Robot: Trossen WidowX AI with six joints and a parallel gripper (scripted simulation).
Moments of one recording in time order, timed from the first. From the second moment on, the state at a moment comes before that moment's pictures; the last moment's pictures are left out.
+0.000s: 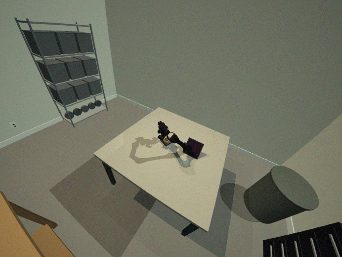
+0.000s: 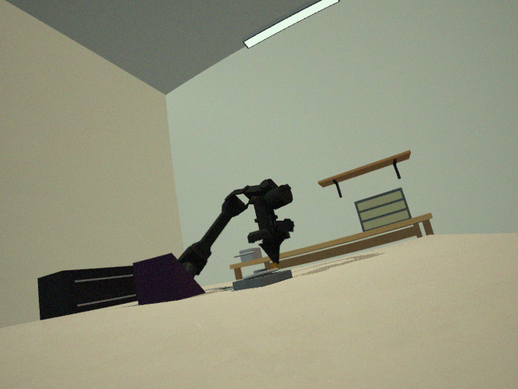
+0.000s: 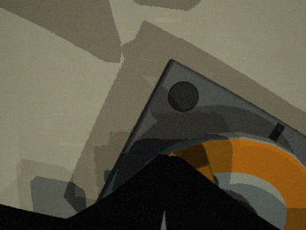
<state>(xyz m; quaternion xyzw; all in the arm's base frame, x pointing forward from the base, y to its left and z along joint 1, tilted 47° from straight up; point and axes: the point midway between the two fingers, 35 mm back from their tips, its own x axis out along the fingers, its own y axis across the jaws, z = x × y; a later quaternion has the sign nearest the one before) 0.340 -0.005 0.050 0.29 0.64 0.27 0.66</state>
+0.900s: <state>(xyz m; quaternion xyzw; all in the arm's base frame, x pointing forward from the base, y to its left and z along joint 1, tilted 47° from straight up) 0.347 -0.011 0.043 0.30 0.63 0.27 0.66</state>
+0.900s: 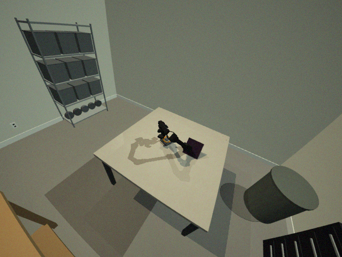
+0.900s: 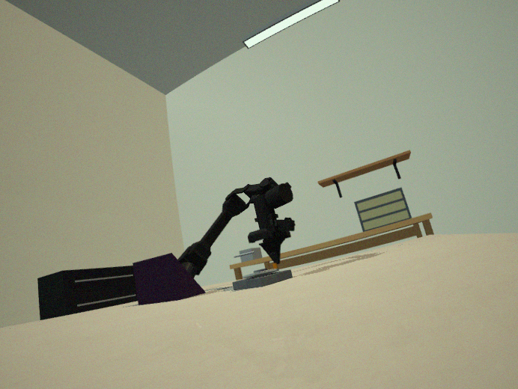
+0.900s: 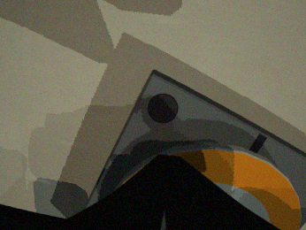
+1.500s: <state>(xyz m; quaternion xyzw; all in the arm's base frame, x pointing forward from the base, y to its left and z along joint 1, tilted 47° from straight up) 0.349 -0.014 0.039 0.30 0.63 0.27 0.66</state>
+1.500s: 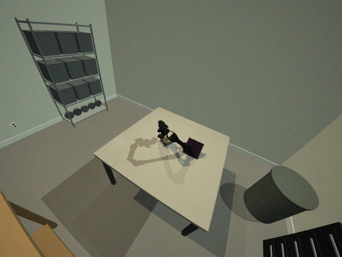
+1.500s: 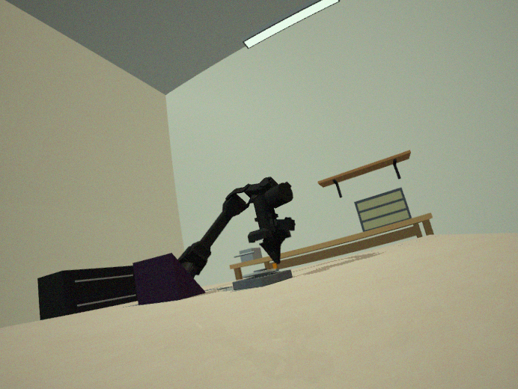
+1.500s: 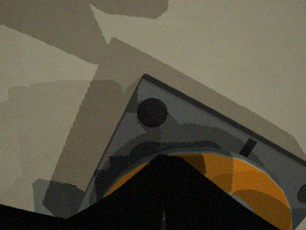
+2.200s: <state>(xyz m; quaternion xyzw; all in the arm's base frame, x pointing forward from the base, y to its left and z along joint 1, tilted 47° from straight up) 0.351 -0.022 0.034 0.30 0.63 0.27 0.66</state>
